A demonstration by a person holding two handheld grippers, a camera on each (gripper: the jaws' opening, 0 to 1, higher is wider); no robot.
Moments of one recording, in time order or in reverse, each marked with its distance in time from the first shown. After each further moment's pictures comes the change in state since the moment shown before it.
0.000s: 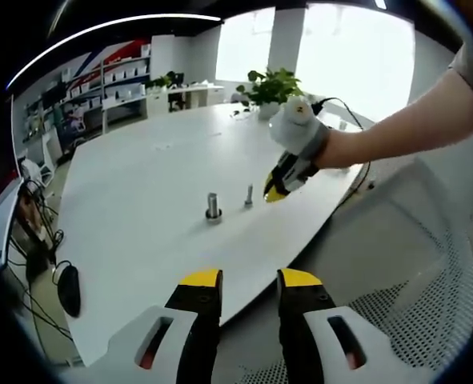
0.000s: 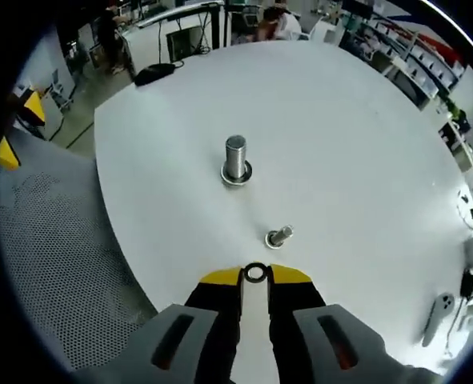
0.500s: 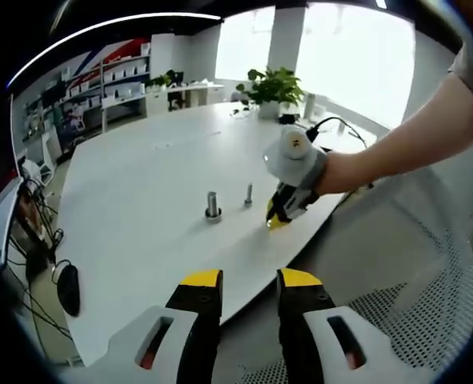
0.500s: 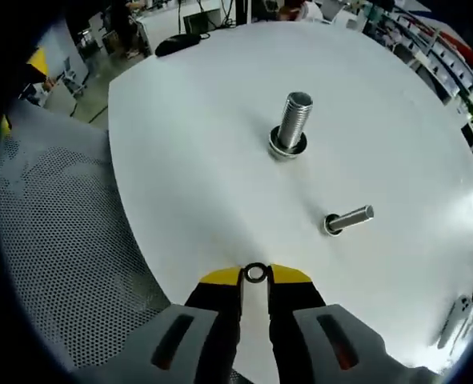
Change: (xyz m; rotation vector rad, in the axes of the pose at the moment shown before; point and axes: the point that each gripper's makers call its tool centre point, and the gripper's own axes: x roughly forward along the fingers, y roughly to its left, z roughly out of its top) left arm 0.000 0.000 -0.001 -0.003 0.003 0.001; right arm 0.029 0.044 -0.025 -0.023 0.082 0.095
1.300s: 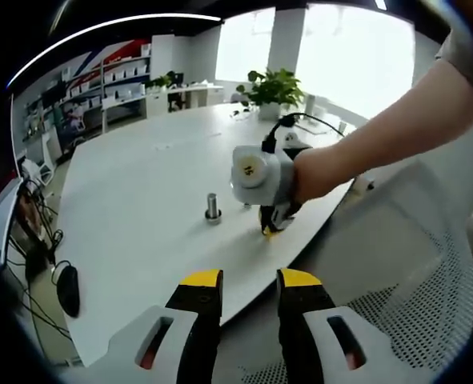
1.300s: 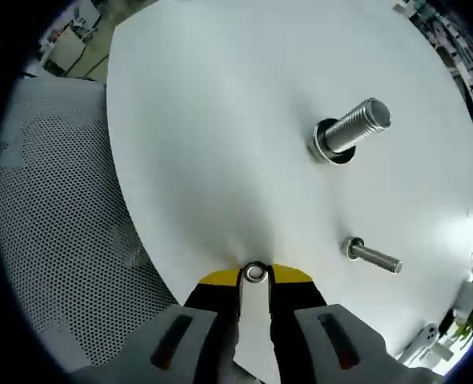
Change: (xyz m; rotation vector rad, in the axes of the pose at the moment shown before) left arm 0.001 0.000 0.001 0.001 -0.003 -0.005; right arm 0.019 0.017 0.000 -0.162 0.227 0.048
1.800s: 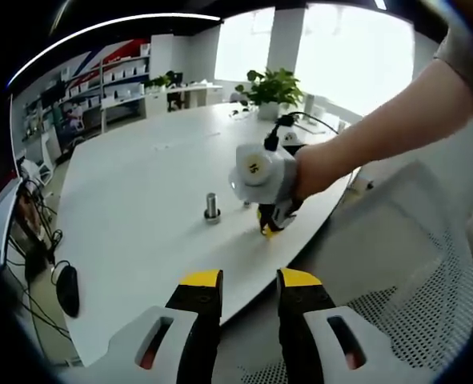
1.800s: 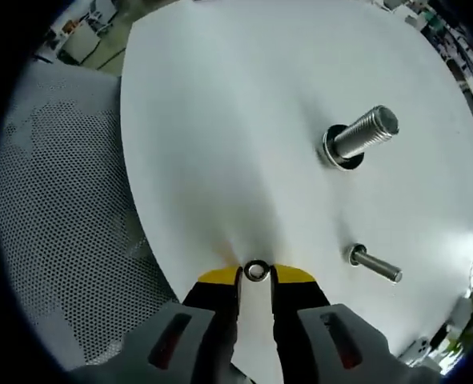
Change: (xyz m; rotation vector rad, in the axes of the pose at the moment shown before) left arm 0.000 0.000 -0.001 -0.001 0.005 -0.003; right arm 0.001 0.003 0.001 -0.119 0.128 0.014
